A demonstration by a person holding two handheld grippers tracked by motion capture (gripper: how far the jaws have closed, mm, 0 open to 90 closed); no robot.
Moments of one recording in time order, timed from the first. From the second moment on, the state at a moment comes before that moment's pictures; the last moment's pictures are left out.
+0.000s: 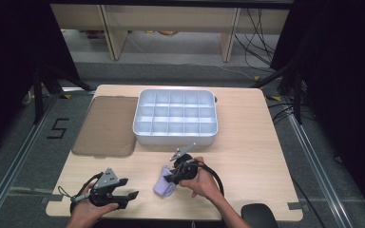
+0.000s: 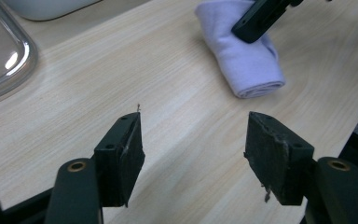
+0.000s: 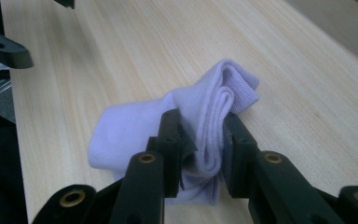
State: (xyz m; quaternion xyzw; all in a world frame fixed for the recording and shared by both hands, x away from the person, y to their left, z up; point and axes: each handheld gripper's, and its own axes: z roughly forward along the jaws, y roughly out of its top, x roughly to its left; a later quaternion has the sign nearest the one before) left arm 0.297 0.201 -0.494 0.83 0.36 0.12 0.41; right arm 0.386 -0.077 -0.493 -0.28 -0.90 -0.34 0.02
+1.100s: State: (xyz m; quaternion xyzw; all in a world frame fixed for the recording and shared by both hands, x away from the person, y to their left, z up) left arm 0.302 0.200 -0.503 0.83 0.37 0.13 0.40; right arm 0.384 -0.103 -0.435 -0.27 -0.89 -0.35 -0.05
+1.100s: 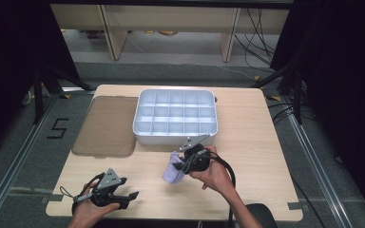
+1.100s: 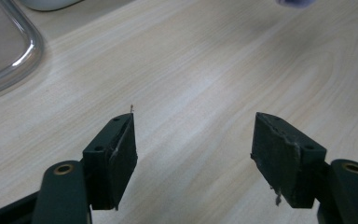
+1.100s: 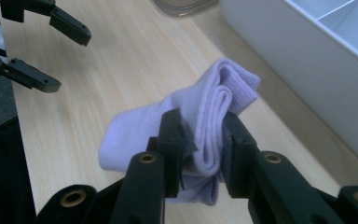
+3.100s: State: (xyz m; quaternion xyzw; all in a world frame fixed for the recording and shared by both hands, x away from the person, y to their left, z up) left arm 0.308 0.212 -0.500 0.83 0.37 0.16 0.39; right arm 0.486 -0.186 -0.365 -0.37 -0.86 -0.31 -0.15
